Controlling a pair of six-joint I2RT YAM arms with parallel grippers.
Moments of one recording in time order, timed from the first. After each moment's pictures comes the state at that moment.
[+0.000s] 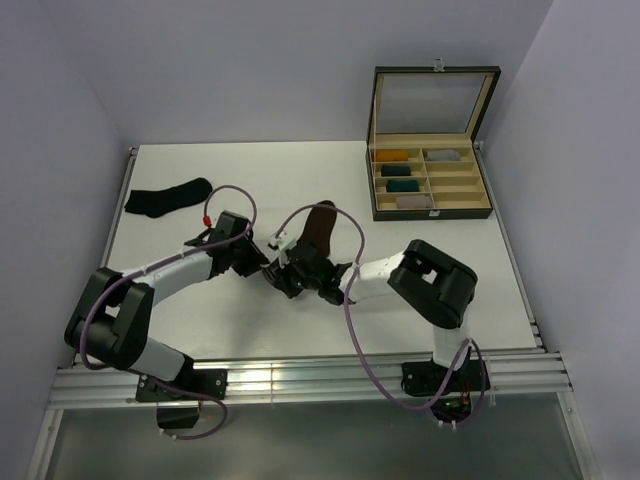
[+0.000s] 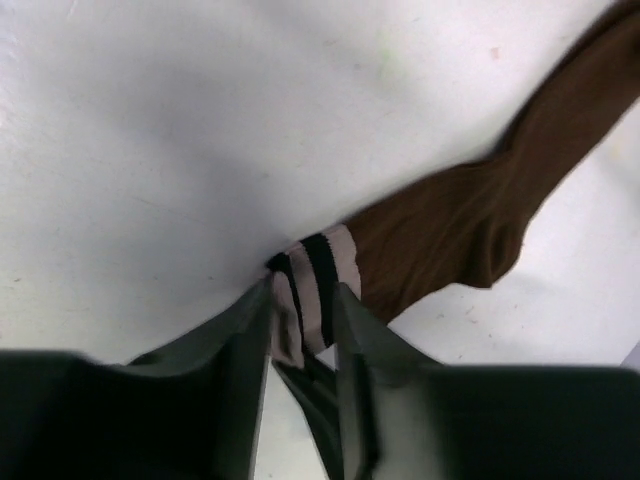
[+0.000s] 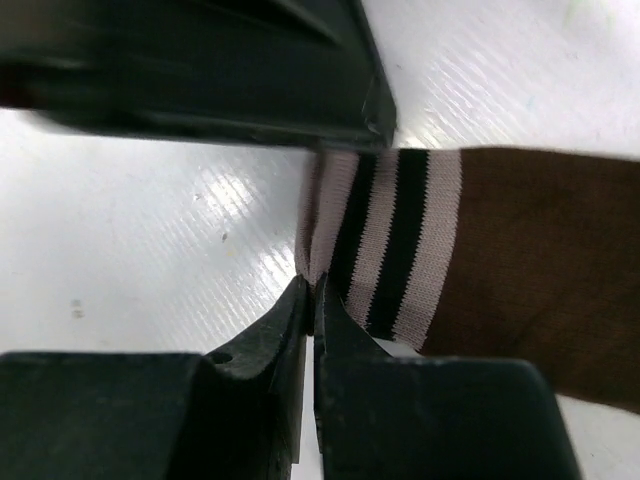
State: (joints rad) left arm -0.44 1.49 0.76 -0.22 0.00 -1.06; right arm 0.98 1.88 0.89 0.40 -0.03 0.23
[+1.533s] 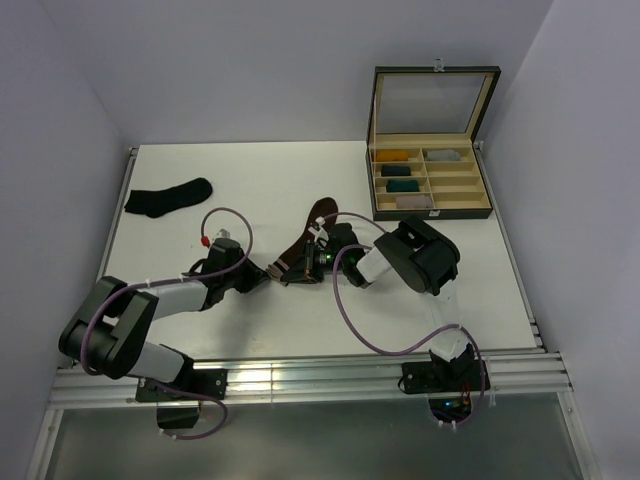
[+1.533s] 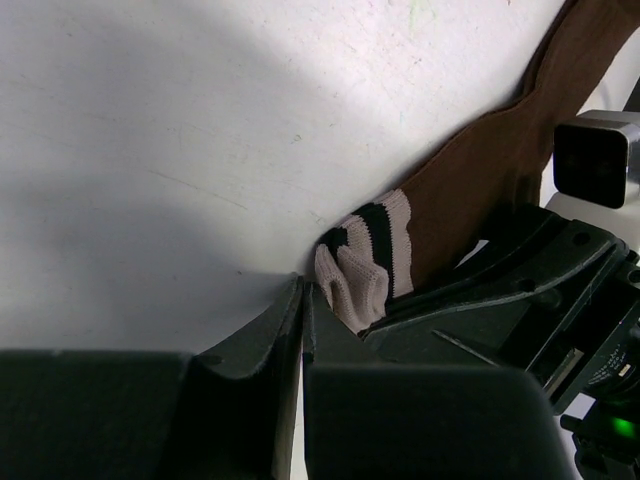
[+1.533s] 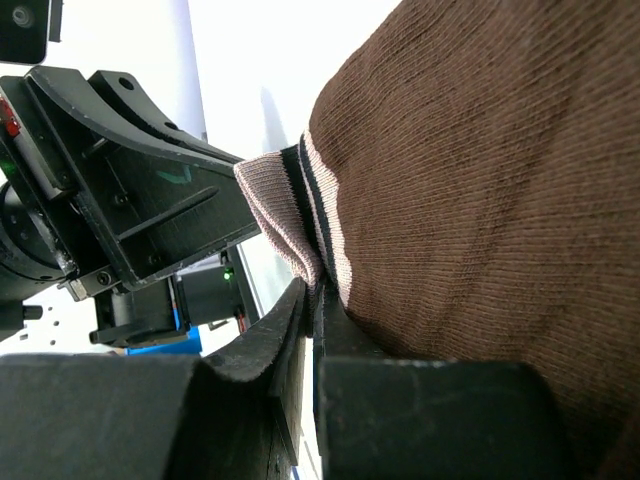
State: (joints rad) left arm -0.45 1.43 0.44 0.22 0.06 -1.10; right arm 0.65 2.13 0.83 0.82 -0.71 1.10
